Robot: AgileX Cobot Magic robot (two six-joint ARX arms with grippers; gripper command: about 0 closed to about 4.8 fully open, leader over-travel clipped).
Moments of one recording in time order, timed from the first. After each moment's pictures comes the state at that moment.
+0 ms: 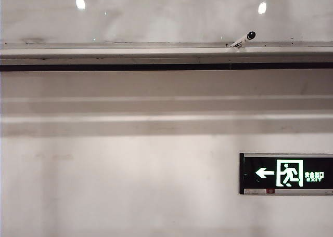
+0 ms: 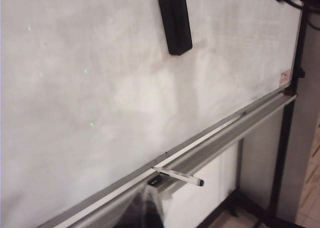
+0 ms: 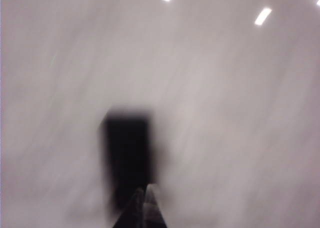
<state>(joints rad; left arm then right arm) -0.54 1.05 1.53 -0.36 0.22 0.14 0.25 1.59 2.41 -0.52 0.16 -0.20</state>
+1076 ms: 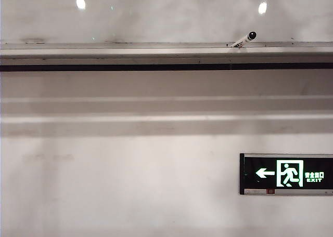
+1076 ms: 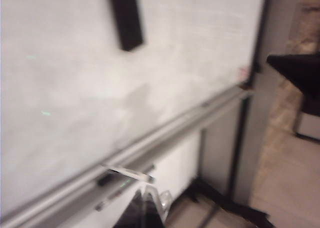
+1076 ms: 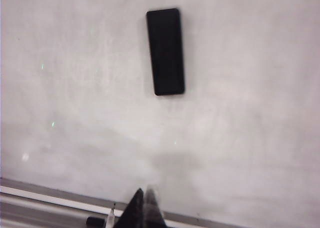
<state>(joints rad) -0.77 1.14 1.67 -0.49 0.10 0.10 0.29 0.86 1.41 -0.33 0.13 -0.08</state>
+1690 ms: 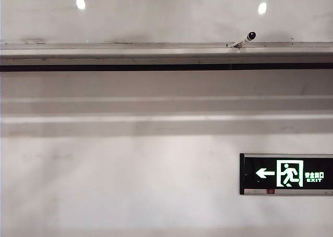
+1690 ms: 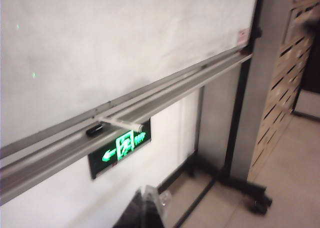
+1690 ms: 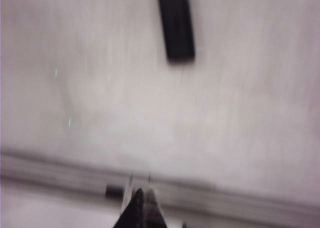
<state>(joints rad) -0.81 0.92 1.17 -0.24 0.06 0.10 0.29 0.54 0.96 -0.13 0.09 -0.04</state>
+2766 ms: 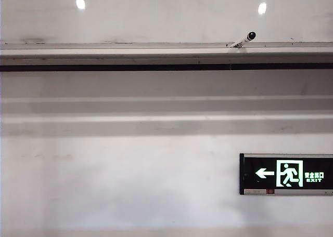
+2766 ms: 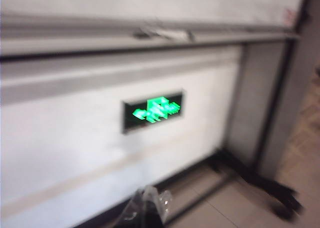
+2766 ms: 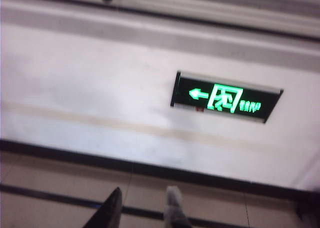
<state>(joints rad) -0.80 0.10 0.26 -0.12 -0.11 0.00 0.29 0.29 0.52 -0.43 0.18 0.00</state>
